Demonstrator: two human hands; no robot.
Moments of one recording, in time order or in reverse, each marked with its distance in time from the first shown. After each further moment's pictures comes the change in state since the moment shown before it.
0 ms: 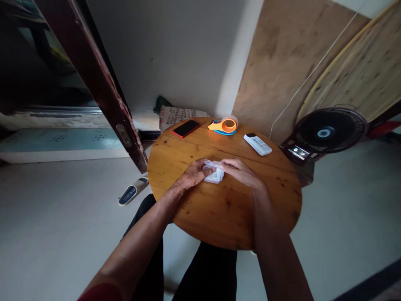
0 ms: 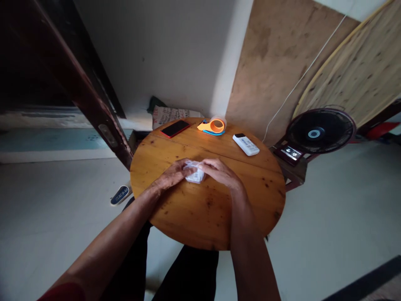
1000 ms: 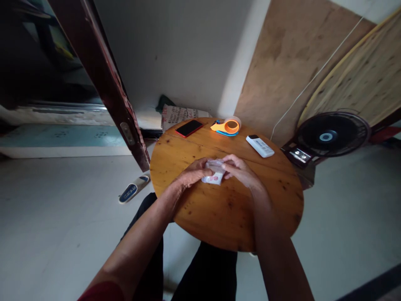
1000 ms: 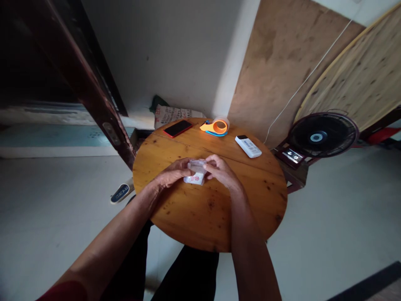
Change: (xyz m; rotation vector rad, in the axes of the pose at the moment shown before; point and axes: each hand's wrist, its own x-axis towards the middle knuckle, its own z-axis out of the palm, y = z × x) left_hand 0.003 -0.003 -0.005 -0.382 -0.078 -0.105; right_hand 0.008 0.019 0.015 0.356 0.148 0.214
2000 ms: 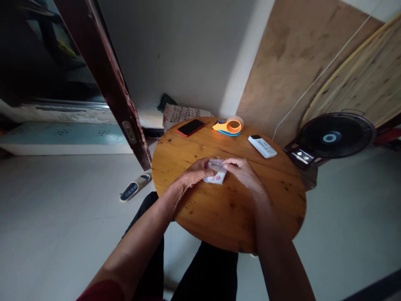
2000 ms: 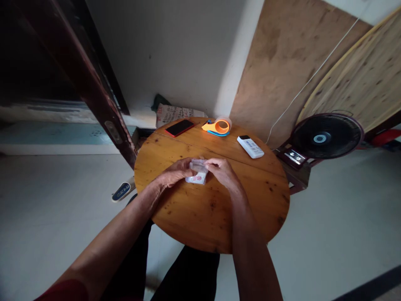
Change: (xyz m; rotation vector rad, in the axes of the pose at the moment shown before) left_hand 0.000 0.001 0.003 -0.024 -0.043 0.030; right_hand 0.006 0.001 0.004 -0.241 0.100 -0.184
